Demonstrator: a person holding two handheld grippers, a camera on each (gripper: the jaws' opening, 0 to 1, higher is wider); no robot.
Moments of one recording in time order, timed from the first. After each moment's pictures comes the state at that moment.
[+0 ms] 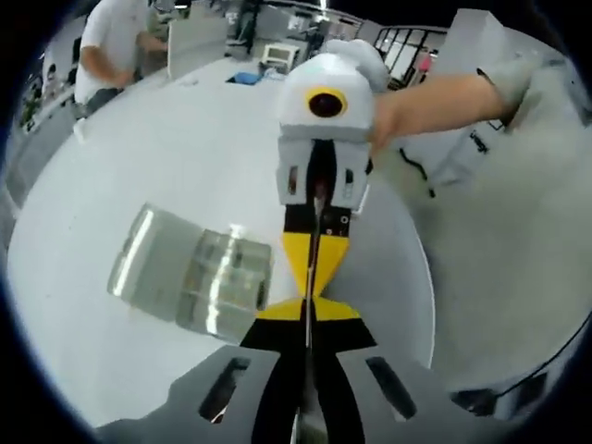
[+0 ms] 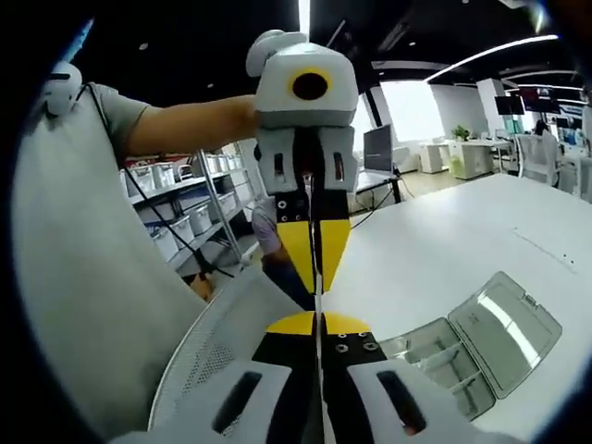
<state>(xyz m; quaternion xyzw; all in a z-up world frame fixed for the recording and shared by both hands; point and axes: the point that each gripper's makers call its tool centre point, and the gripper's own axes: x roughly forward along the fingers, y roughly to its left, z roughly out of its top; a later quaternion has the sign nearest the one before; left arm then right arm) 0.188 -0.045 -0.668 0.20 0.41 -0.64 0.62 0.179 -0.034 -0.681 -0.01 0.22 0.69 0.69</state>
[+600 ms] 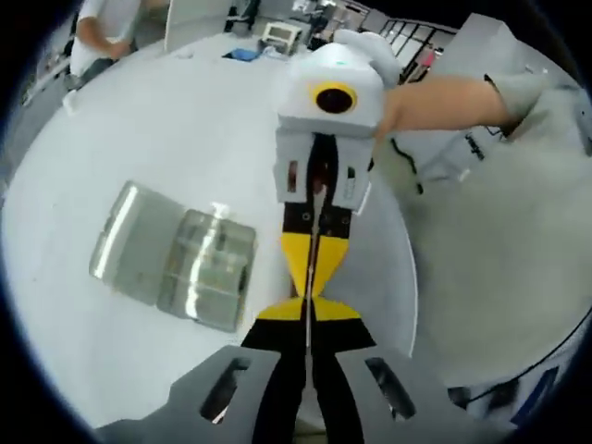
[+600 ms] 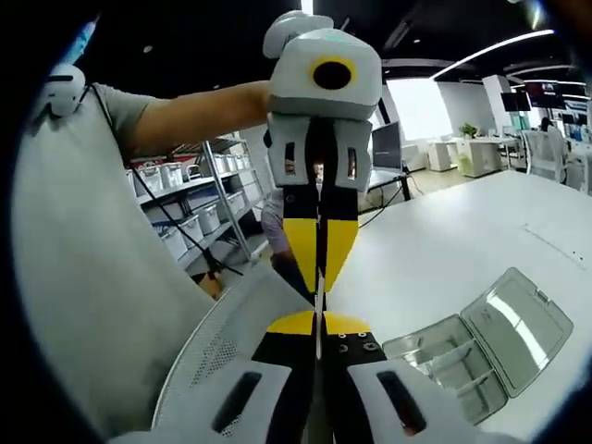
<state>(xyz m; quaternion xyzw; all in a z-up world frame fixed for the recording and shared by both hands) 0.177 -0.043 -0.674 0.20 0.47 -0.63 0.58 0.167 -0.029 -0.685 -0.01 0.23 0.70 0.67</state>
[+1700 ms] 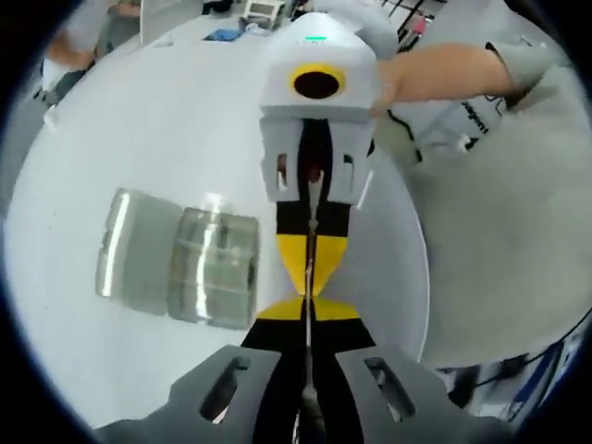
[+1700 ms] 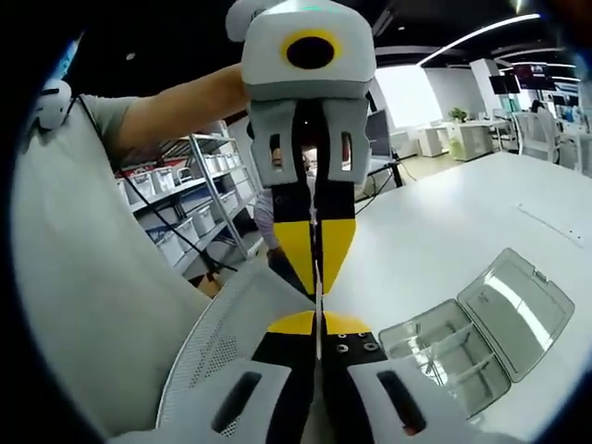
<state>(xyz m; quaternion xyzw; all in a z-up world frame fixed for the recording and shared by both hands) 0.185 -0.048 -0.683 0.27 0.47 -0.64 0.54 0.177 -0.035 -0.695 0.00 0.25 0.68 0.68</state>
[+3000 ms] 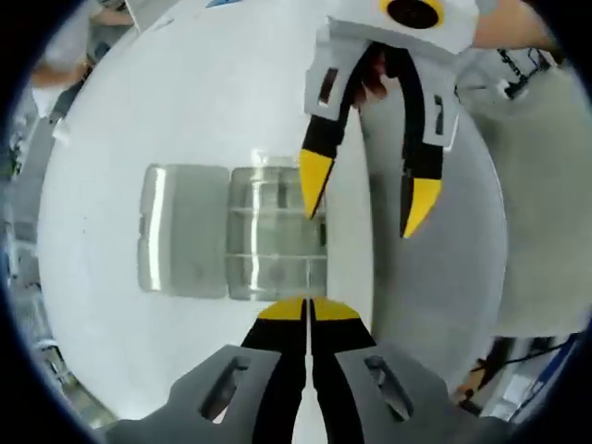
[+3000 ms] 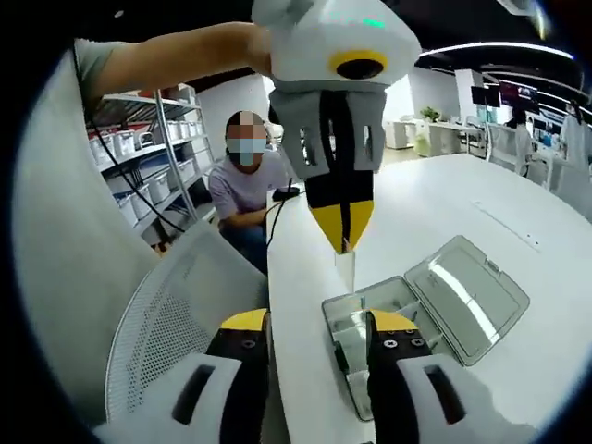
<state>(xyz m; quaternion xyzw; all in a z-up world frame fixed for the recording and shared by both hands) 0.247 -0.029 -0.735 0.42 0.47 -0.56 0.53 0.201 -0.059 -0.733 -0.12 0.26 0.61 0.74</state>
